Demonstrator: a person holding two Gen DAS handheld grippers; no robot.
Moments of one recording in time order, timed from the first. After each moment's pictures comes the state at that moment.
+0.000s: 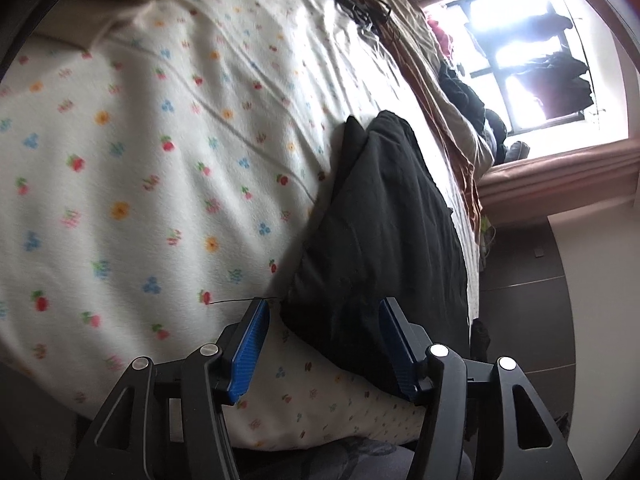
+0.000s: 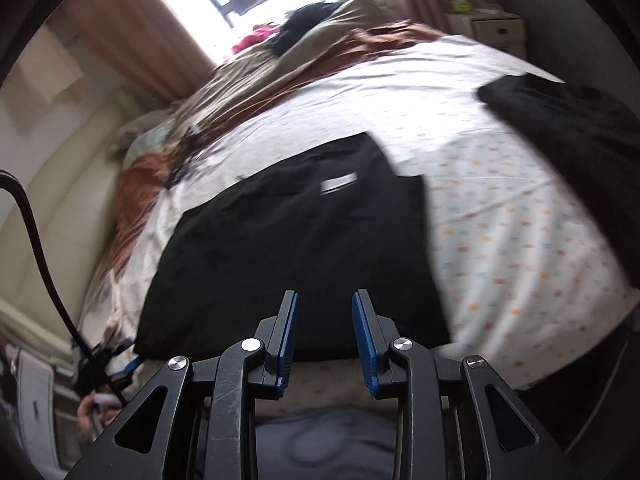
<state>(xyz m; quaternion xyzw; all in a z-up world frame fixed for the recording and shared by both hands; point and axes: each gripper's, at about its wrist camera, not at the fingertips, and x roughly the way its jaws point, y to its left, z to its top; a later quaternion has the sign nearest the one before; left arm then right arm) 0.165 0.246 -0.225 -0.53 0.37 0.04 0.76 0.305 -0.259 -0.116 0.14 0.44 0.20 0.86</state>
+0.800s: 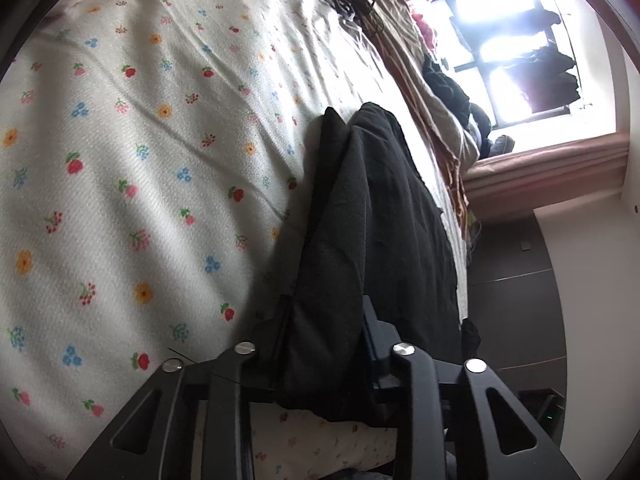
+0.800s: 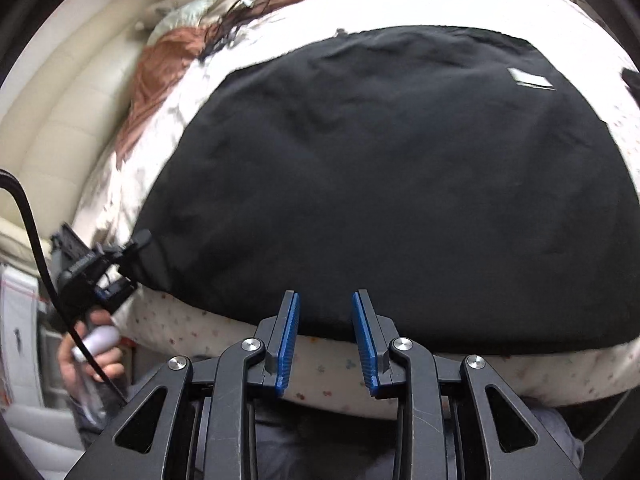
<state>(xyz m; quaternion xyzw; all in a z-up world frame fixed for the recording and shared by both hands) 0.188 0.247 -0.236 -0.53 0.36 0.01 0.77 0.323 -0.083 -0.194 0.02 0.57 0.27 0.78</state>
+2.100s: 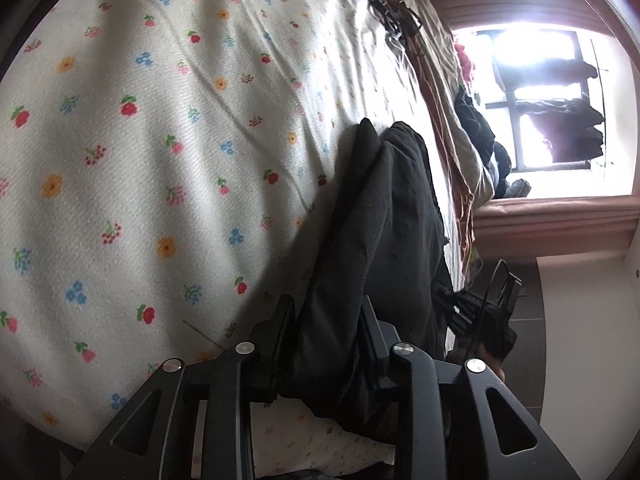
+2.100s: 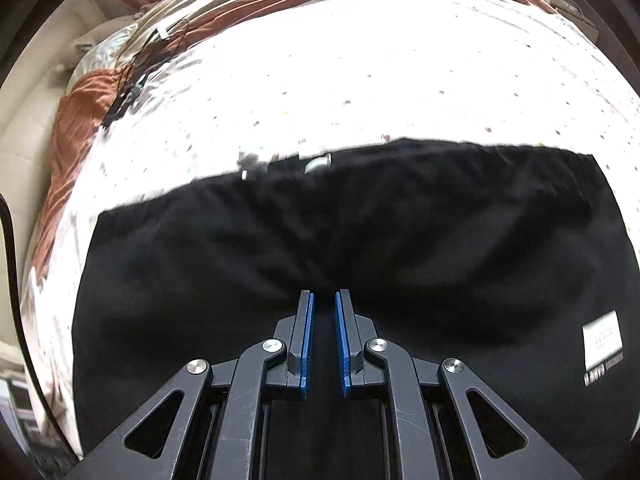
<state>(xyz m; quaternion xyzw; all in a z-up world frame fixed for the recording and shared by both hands) 0.162 0.243 -0.236 -0.60 0.35 0.06 0.72 0.549 -0.033 -0.208 0.03 0.56 0.16 0.81</state>
